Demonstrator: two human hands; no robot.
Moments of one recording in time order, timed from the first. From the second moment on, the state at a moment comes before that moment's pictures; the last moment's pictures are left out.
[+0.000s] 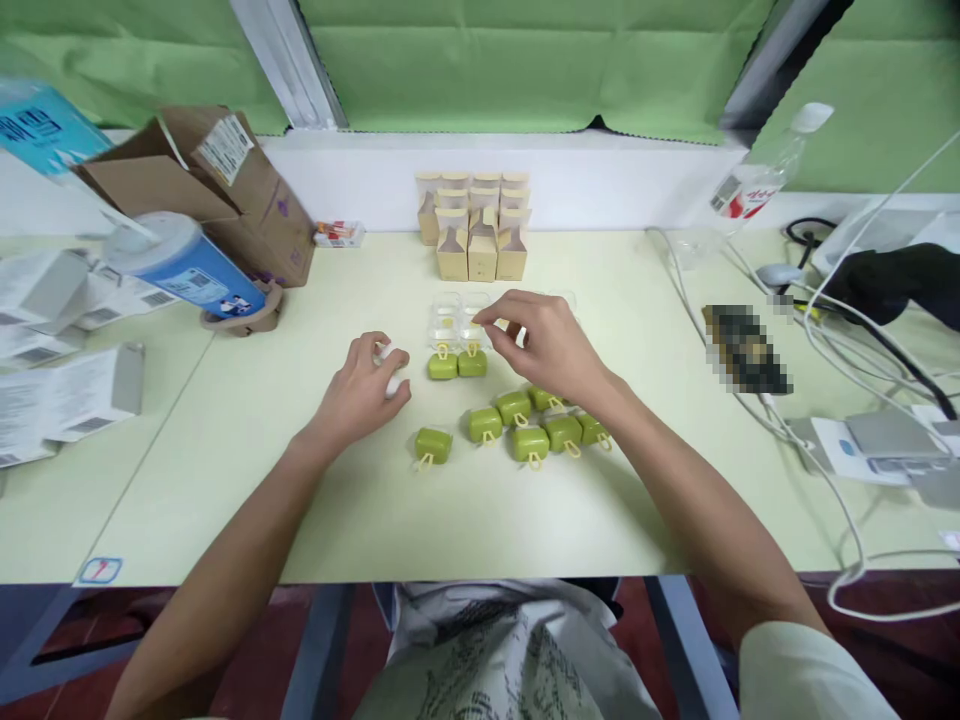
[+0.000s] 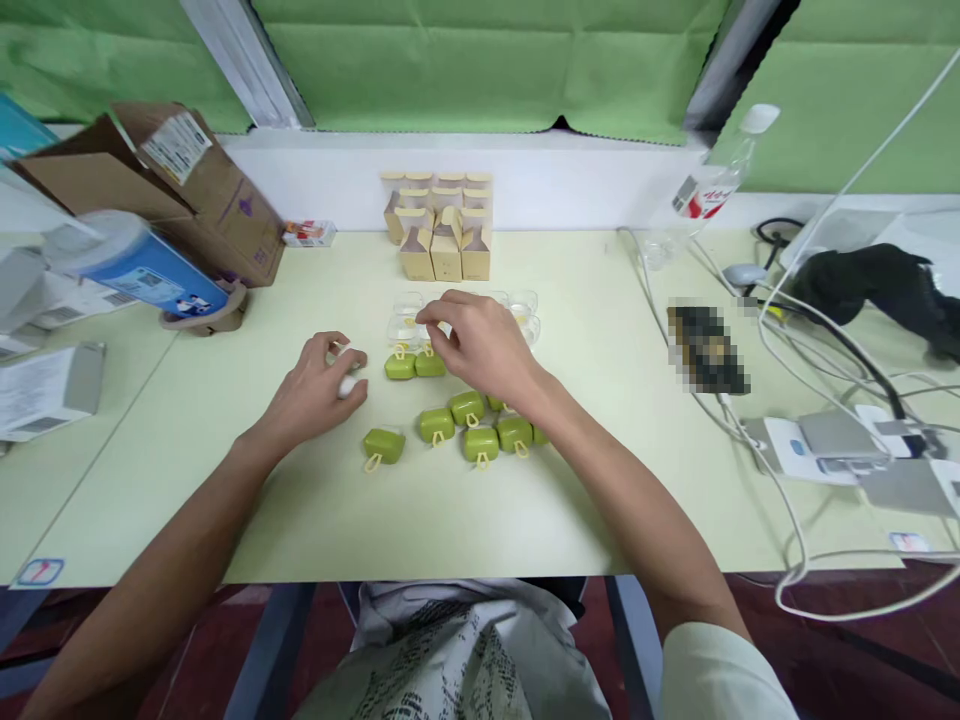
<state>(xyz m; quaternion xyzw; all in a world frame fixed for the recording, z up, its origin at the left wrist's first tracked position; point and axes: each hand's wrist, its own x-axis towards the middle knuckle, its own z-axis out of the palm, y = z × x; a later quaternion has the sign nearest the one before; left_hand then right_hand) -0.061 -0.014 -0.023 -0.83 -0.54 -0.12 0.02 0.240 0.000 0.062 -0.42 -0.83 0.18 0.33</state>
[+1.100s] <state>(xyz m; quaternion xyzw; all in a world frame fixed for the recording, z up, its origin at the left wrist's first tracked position) 0.085 0.031 0.044 -0.78 -0.28 -0.55 0.01 0.284 0.008 0.092 -0.43 -0.73 0.45 0.28</state>
